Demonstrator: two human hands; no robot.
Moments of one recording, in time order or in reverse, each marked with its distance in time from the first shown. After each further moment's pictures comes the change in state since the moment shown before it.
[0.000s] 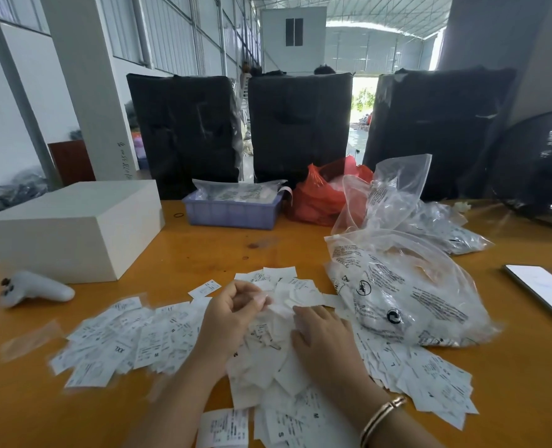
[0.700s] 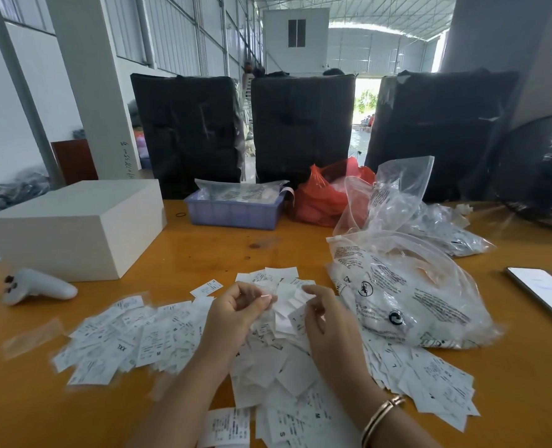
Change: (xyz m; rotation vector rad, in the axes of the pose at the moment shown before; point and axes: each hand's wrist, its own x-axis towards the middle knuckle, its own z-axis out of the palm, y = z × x) left_hand 0.000 0.000 0.004 -0.050 0.037 -0.036; right_hand -0.003 -0.012 -0.011 0.384 0.318 -0.023
